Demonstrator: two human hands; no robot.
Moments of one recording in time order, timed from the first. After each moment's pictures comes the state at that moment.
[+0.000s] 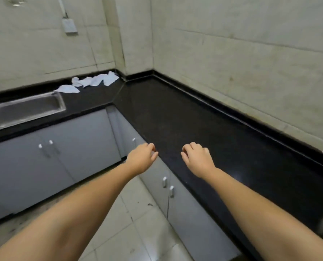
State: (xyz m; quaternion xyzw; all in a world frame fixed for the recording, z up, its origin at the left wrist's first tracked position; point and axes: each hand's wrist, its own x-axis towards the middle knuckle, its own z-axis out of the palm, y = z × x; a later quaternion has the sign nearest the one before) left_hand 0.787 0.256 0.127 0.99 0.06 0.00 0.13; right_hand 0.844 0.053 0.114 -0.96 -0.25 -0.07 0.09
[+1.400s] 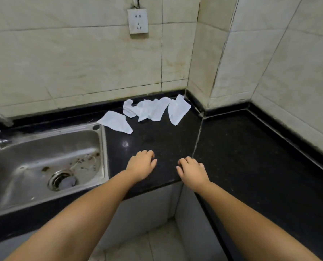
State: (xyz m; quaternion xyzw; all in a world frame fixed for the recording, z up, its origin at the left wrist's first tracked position) left_hand 1.206 0.855 0.085 0.97 0.20 -0.04 0.13; right_hand 1.294 0.679 0.069 -0.92 -0.37 0.09 0.08
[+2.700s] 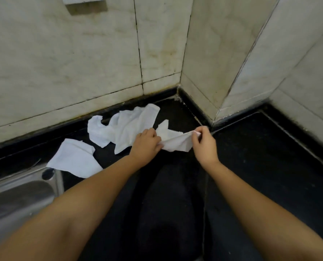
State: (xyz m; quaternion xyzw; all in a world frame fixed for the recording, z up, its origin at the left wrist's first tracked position) left_hand 1.496 1.001 0.042 0.99 0.04 0.04 0.11; right_hand 1.561 0.811 0.065 -0.88 -0.11 0.03 0.46
